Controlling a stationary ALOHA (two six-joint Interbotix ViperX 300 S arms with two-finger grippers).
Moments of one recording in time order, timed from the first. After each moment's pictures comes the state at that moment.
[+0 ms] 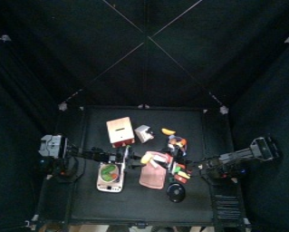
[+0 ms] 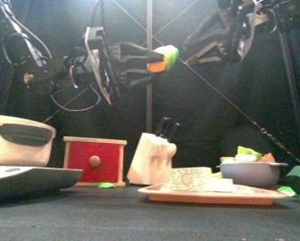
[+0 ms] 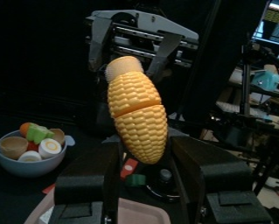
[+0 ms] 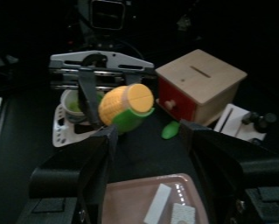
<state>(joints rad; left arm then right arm) 0.05 0.13 0.81 0.15 -1.18 -0.27 0.12 -0.47 0.81 -1.73 0.28 2.04</state>
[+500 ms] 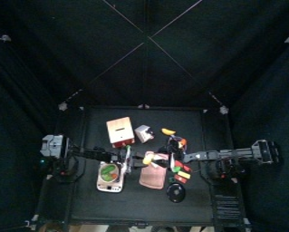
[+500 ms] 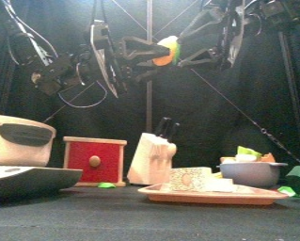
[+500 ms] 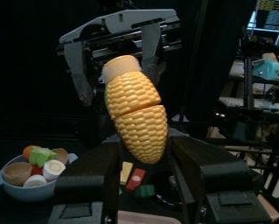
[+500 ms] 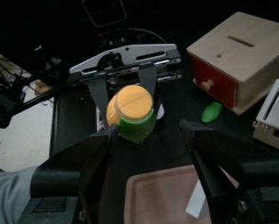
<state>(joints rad) 0.06 0.13 0.80 0.16 -1.18 -0.22 -0.02 -0.45 0.77 -1.69 0.02 2.03</state>
